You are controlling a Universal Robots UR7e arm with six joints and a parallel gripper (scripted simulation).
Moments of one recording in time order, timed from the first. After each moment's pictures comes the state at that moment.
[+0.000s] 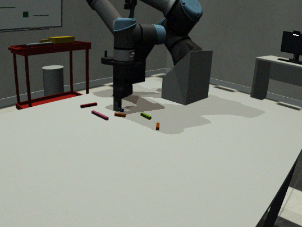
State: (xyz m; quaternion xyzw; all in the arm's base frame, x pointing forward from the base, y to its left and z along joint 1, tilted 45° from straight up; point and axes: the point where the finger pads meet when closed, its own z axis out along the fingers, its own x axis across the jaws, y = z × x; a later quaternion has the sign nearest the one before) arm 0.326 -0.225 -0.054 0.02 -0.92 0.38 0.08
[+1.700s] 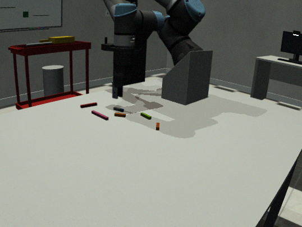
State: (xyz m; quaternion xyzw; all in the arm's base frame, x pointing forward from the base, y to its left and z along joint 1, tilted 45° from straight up) arm 0.333 -0.189 -0.018 0.02 -0.92 0.38 0.08
